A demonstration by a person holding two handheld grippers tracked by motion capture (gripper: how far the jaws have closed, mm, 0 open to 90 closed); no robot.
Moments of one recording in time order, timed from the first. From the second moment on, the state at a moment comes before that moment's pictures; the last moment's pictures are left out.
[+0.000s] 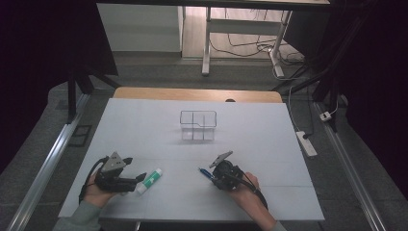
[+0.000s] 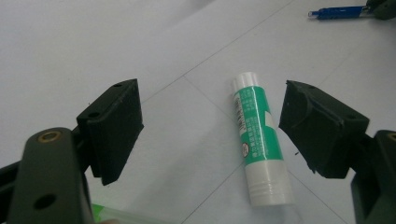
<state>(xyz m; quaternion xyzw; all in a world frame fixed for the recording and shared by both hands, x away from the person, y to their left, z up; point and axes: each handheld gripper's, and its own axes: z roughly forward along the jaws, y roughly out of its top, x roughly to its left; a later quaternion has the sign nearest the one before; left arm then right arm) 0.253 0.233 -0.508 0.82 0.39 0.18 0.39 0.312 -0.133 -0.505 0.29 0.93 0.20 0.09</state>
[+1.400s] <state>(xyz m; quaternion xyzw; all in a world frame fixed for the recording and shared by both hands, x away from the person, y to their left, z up) 0.248 0.186 -0.486 0.85 0.31 0.22 0.37 0.318 -0.150 -0.470 0.26 0.90 0.34 0.03</state>
